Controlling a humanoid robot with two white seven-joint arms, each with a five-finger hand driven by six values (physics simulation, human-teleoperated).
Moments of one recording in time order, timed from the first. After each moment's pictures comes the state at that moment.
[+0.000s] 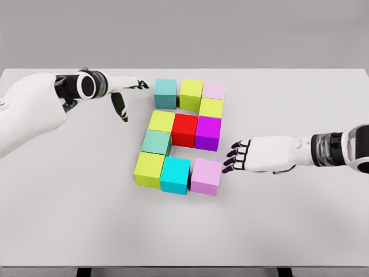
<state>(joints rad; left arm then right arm) -1.16 0.48 -1.33 -1.10 0.02 0.33 -0.47 -0.66 -0.91 0.84 -1.74 0.51 -0.61 0.61</state>
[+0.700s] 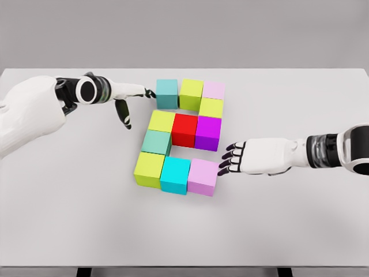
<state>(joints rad) -1.16 0.48 -1.36 -1.11 0.02 0.23 -0.51 -0.67 -0.89 0.85 -1.76 0.51 -0.61 0.61</state>
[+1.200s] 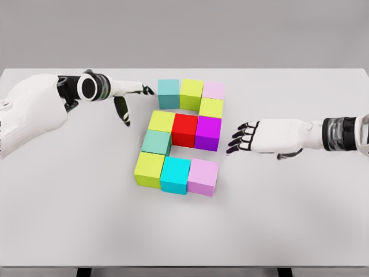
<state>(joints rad) -1.17 0.45 -1.35 -1.04 0.02 0.23 -0.50 -0.69 -0.91 0.77 -1.68 0.44 -0.61 0.61</state>
